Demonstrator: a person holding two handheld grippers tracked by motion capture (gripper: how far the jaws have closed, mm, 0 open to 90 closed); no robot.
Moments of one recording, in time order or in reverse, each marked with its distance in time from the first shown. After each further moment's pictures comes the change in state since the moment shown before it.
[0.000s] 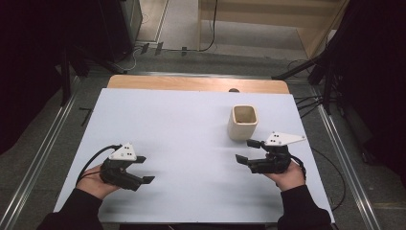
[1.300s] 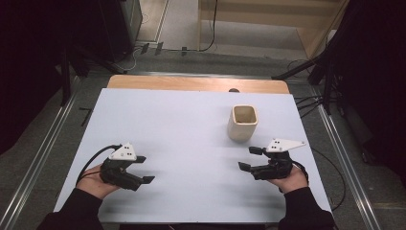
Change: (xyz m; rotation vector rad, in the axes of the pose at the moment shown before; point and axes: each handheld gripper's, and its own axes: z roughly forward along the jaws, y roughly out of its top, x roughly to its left) left arm 0.001 0.000 0.000 -0.002 0.000 0.001; right arm -0.005 -0.021 0.000 0.052 0.016 0.006
